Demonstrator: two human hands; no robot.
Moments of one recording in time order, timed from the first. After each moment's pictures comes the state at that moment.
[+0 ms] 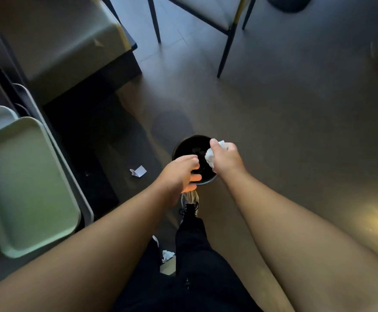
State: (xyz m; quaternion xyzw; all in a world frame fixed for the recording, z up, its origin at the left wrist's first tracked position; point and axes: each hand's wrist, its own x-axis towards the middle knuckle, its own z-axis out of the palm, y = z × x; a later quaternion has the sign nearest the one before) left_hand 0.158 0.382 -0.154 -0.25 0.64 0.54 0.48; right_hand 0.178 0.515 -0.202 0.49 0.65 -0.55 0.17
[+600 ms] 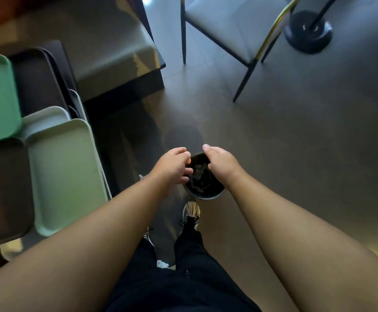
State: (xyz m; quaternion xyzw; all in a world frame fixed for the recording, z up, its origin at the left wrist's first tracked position) left_hand 0.117 0.345 -0.114 -0.25 0.70 0.55 0.38; right_hand 0.135 0.489 -0.144 0.31 0.74 -0.54 0.26
